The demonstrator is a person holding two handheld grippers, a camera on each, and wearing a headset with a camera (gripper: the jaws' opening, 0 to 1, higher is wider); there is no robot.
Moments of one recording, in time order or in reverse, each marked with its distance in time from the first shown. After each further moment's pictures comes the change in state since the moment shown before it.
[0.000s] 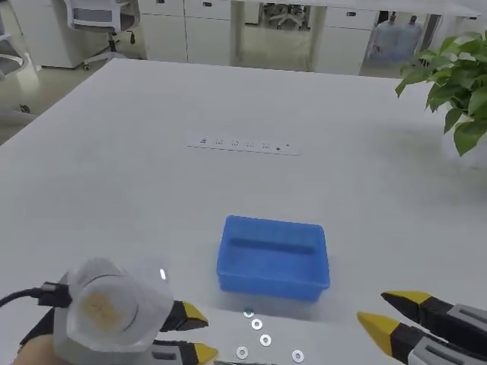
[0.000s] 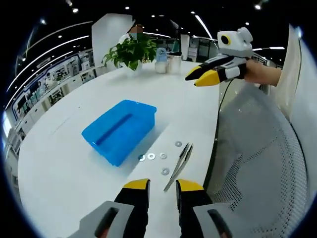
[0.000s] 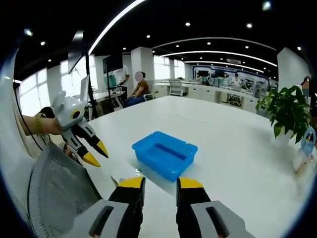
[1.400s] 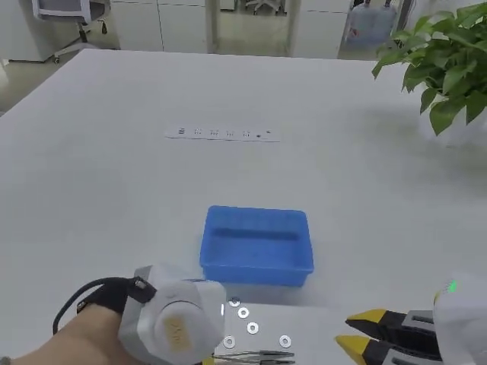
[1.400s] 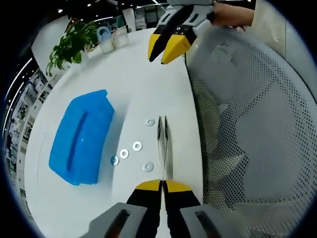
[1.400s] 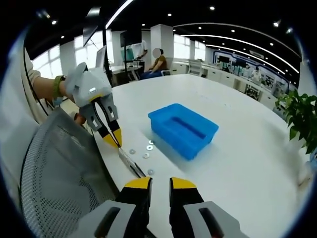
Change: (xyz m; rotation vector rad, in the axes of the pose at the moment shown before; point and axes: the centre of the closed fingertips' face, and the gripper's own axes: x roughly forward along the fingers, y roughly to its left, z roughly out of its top) left arm 0.031 -0.019 -0.017 0.378 0.231 -0.159; right arm 0.012 0.027 -0.048 -0.128 0.207 0.124
